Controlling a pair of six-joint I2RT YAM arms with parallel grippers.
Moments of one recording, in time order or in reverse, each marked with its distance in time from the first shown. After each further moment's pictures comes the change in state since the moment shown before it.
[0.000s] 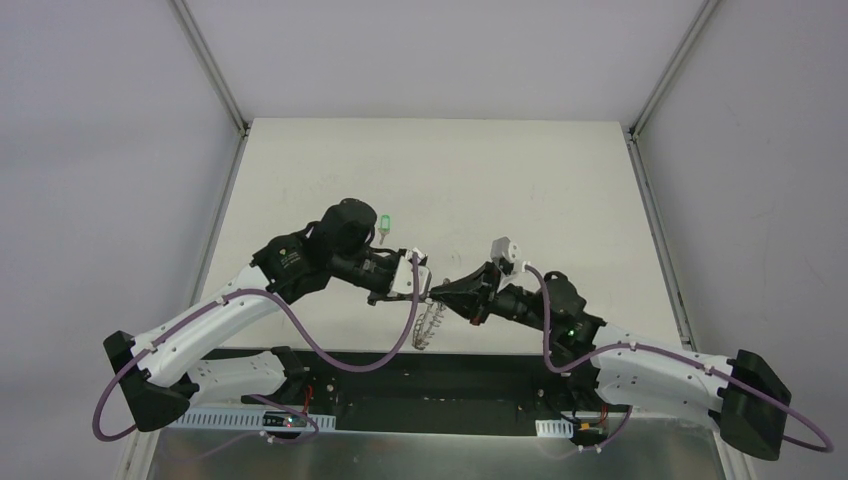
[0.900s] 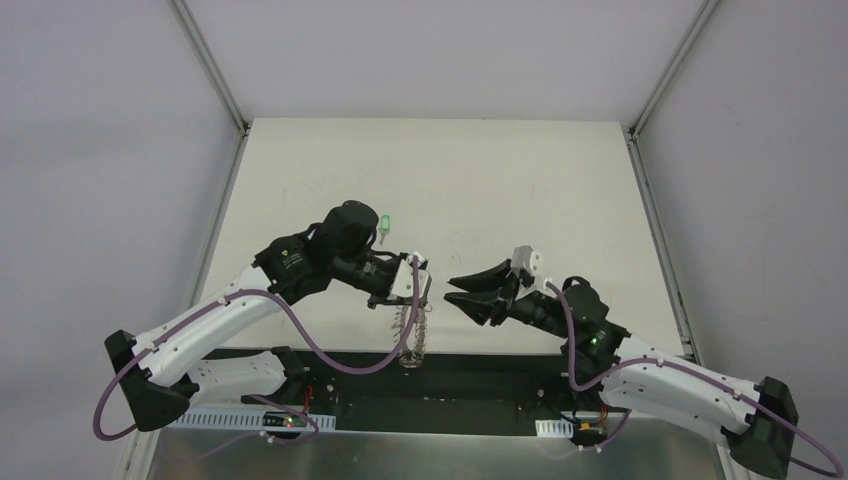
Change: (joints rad) left arm -0.003 0.001 -0.013 0.010 0.017 0.000; right arm 0.003 -0.198 -0.079 -0.026 0.091 -0.080
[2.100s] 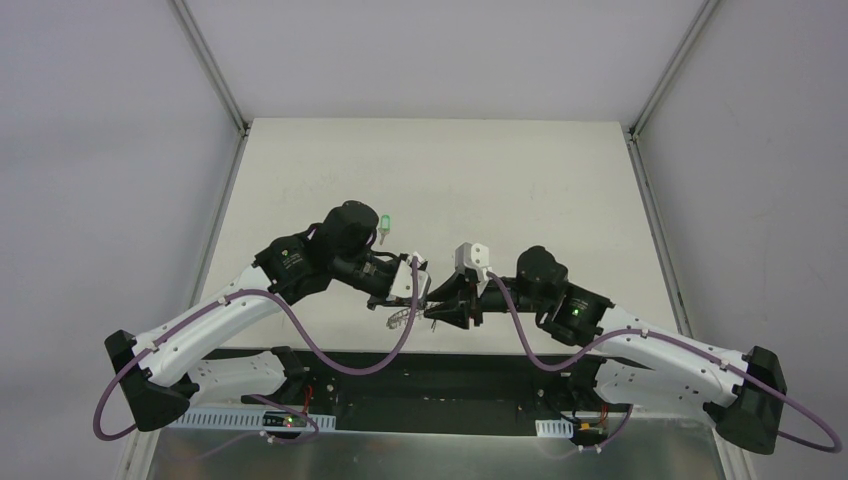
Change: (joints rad) left arm 0.000 0.000 0.000 -0.005 0.023 0.000; right arm 0.006 0.259 0.349 -0.477 -0.307 -0.242
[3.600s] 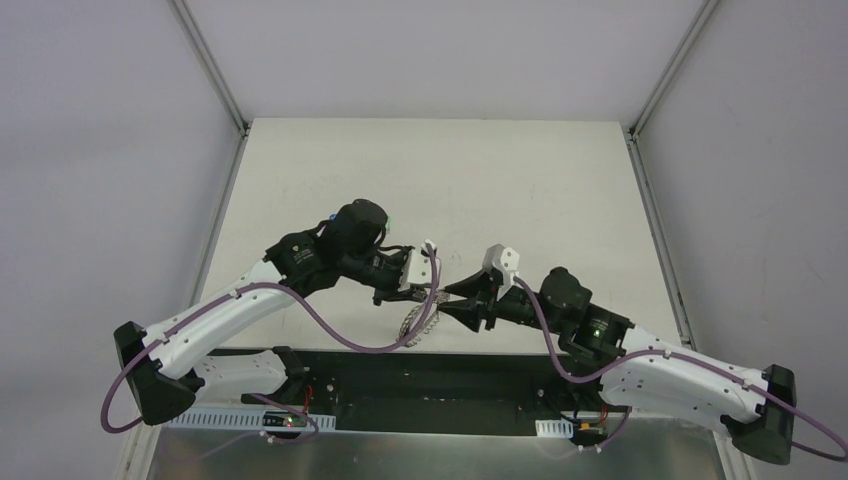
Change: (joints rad) left arm 0.000 0.045 0.008 0.002 -0.120 -0.098; right arm 0.066 -0.185 -0.098 -0.008 0.312 0.104
